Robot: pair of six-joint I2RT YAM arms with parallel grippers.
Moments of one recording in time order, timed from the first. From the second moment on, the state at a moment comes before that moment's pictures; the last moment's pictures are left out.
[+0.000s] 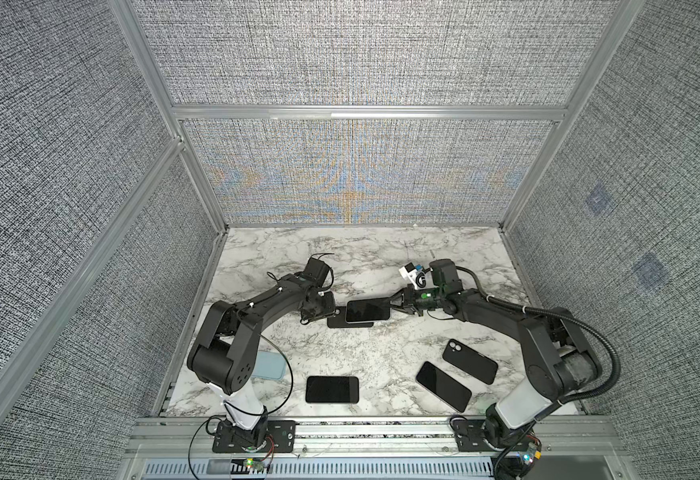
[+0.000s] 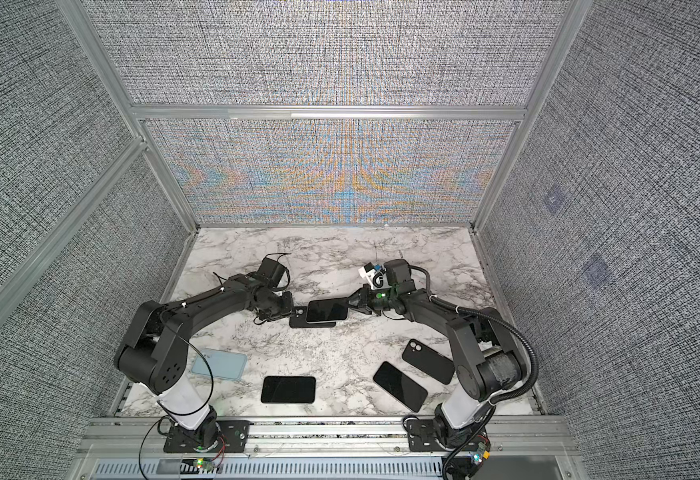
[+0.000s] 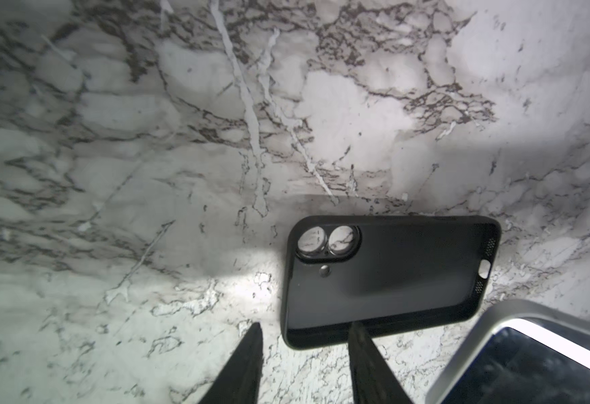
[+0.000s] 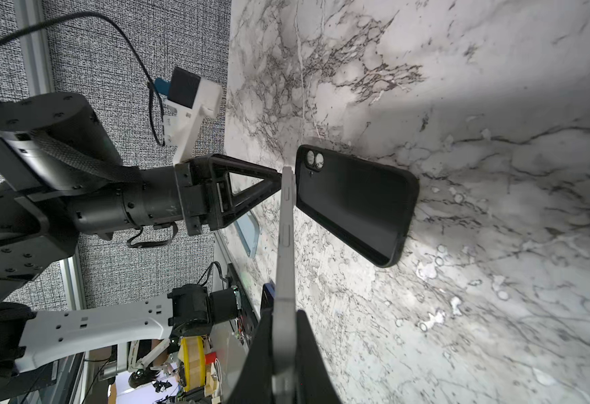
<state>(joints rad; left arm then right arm) -0.46 1.72 1.08 -0.60 0.17 -0.59 0.36 1.66 0.90 -0.01 -0.89 0.68</state>
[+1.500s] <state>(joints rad) -0.38 1.70 0.95 -0.37 0.38 -0.66 0.41 1.91 1.12 -0.13 -0.89 0.63</state>
